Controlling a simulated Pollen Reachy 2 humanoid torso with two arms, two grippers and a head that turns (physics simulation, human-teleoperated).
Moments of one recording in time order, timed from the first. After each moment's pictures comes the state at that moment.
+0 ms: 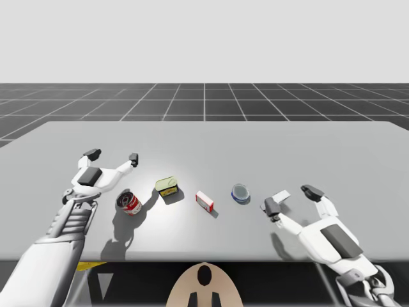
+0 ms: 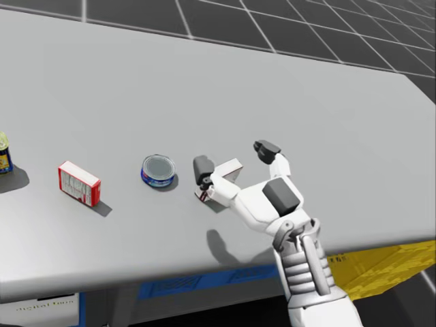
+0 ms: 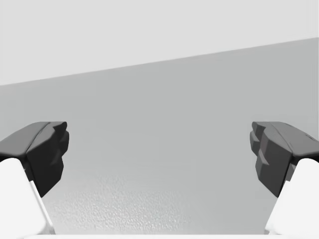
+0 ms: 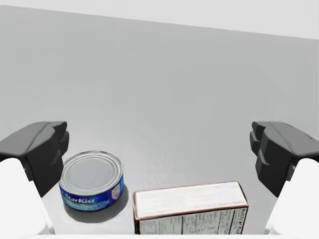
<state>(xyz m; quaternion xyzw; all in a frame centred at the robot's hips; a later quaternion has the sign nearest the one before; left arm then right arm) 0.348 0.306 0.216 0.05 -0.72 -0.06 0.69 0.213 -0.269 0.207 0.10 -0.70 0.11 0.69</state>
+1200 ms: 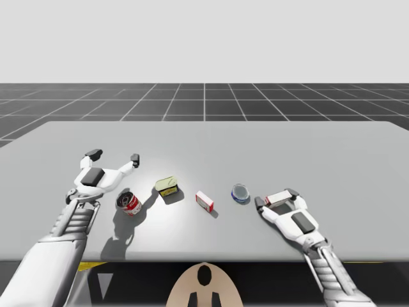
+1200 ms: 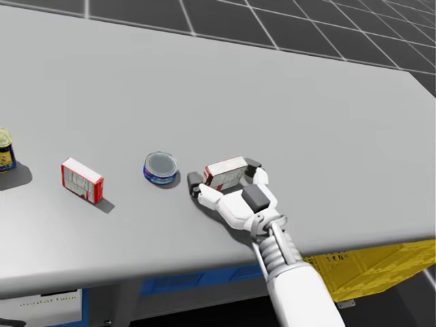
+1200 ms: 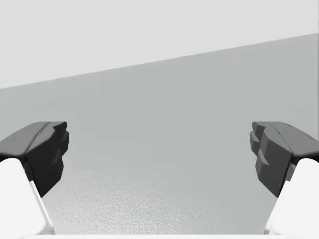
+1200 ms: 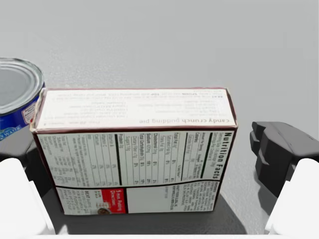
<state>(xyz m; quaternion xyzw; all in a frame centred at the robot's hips) 0.350 0.304 0.210 0.06 -0.72 -0.07 0.69 0.265 -0.285 0.120 0.07 -0.65 0.11 0.75</state>
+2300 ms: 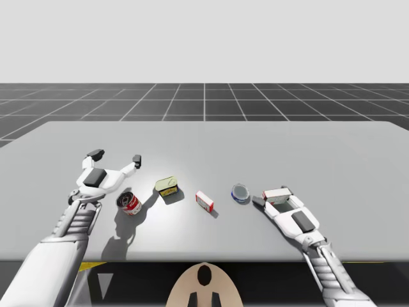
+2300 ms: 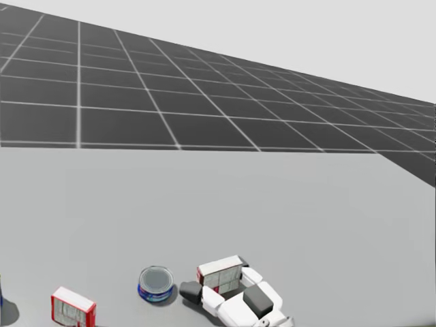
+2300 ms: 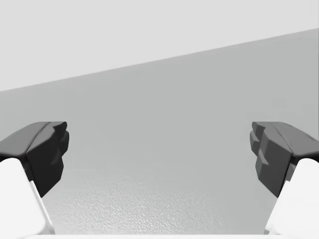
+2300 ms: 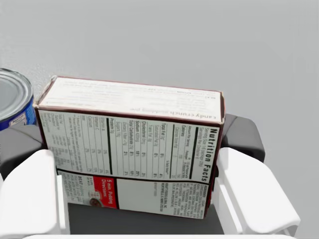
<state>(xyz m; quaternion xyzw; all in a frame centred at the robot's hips) 0.350 0.300 0.208 0.07 -0.72 -0.08 0.69 0.267 -0.284 0.121 0.03 -0.67 0.12 0.73</state>
